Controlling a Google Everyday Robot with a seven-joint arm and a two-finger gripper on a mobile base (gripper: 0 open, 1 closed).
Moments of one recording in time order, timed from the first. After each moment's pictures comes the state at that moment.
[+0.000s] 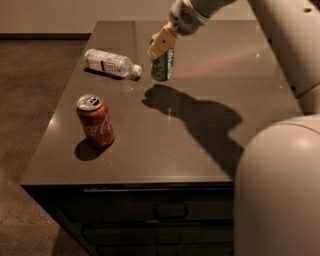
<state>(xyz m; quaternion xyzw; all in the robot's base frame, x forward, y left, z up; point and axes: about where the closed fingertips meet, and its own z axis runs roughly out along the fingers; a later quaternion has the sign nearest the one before) 0.703 -0.034 0.970 -0.50 0.79 0.17 0.31</state>
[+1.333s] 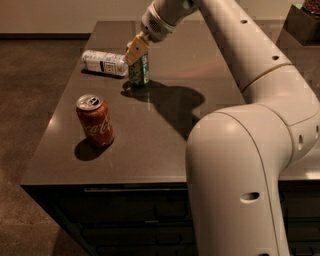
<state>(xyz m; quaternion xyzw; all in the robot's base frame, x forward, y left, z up) 0.743 0.042 0.932 -0.53 0.77 0.19 0.29</state>
